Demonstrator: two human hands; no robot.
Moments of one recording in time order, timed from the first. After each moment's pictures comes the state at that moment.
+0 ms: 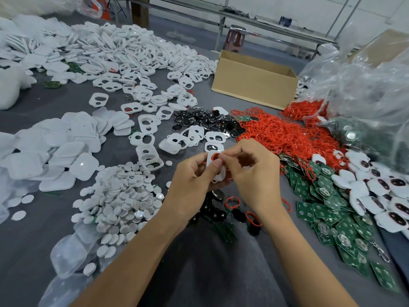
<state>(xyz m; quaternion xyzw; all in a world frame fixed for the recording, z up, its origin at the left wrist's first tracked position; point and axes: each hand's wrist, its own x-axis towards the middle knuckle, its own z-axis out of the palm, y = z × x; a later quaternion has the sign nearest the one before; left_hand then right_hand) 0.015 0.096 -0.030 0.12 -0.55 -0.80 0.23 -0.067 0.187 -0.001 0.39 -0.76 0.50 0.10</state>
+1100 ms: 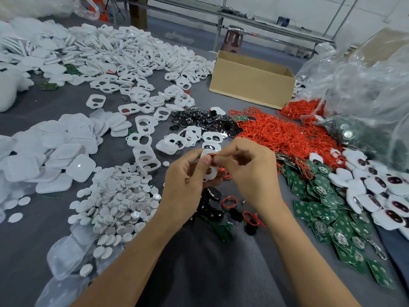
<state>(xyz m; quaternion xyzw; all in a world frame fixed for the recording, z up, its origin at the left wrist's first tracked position) 0.017 0.095 -0.035 0.11 -0.61 -0.73 0.30 -0.069 0.190 0.008 0.40 -0.76 0.51 0.03</state>
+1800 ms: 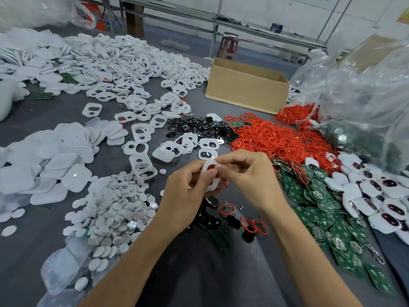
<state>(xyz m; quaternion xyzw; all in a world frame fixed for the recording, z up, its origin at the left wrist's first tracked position) 0.017 0.092 -0.037 0.09 -0.65 -0.71 0.25 -0.083 0.196 0.008 0.36 -0.77 0.52 -0.08</state>
